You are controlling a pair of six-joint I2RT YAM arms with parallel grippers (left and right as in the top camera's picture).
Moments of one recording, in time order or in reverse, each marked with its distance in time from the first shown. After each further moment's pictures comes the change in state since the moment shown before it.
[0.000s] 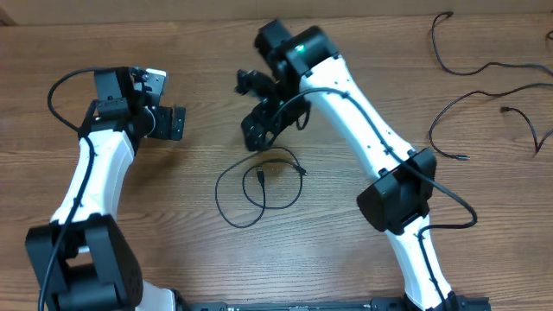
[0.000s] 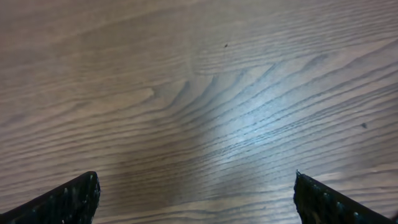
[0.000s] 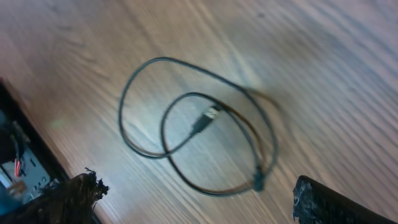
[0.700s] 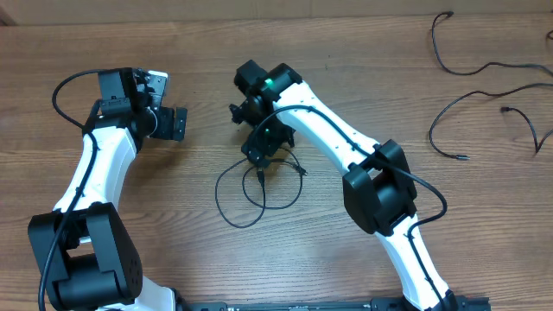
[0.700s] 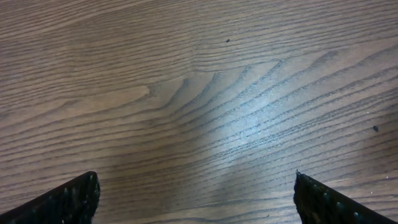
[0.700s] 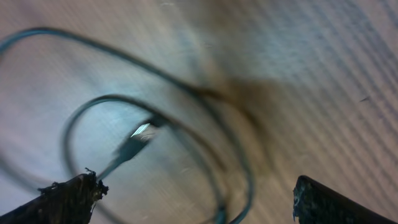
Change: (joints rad) left arm 0.000 0.037 0.000 0.023 0.000 -0.007; right arm 0.047 0.053 -0.286 0.270 0.257 -0.001
